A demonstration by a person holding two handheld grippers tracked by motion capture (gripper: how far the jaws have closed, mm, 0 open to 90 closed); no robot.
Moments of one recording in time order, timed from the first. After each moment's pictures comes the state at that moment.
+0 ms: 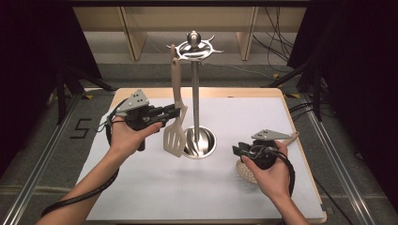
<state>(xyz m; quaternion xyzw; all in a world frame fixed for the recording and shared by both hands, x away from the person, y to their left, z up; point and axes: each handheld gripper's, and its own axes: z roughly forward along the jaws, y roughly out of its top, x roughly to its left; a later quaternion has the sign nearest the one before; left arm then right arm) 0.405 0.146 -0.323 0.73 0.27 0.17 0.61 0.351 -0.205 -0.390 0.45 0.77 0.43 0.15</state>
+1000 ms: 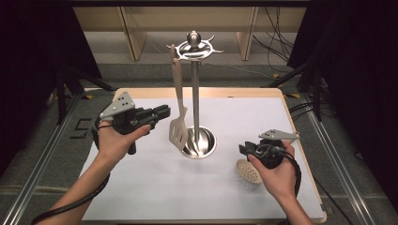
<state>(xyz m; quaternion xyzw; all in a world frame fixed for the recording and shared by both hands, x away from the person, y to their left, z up) 0.384 0.169 -0.313 0.71 0.27 0.19 0.62 0.351 -0.221 -0.391 0.47 0.76 0.43 0.16</state>
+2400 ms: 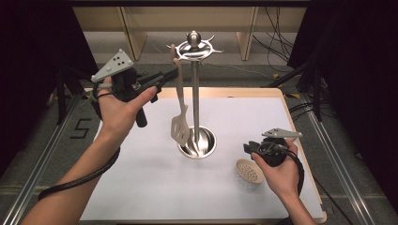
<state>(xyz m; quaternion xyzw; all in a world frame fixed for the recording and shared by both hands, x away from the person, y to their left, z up) 0.393 0.138 -0.219 0.65 0.26 0.21 0.68 0.354 -0.228 -0.390 0.50 0.75 0.41 0.15</state>
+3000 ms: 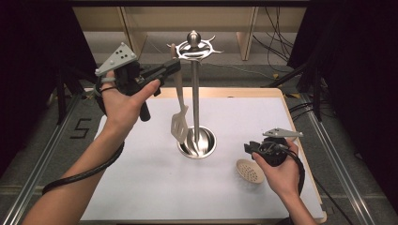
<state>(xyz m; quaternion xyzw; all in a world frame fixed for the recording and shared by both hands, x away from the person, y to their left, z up) 0.401 0.134 -0.213 0.64 0.27 0.22 0.68 0.356 -0.230 -0.392 0.50 0.75 0.41 0.15</state>
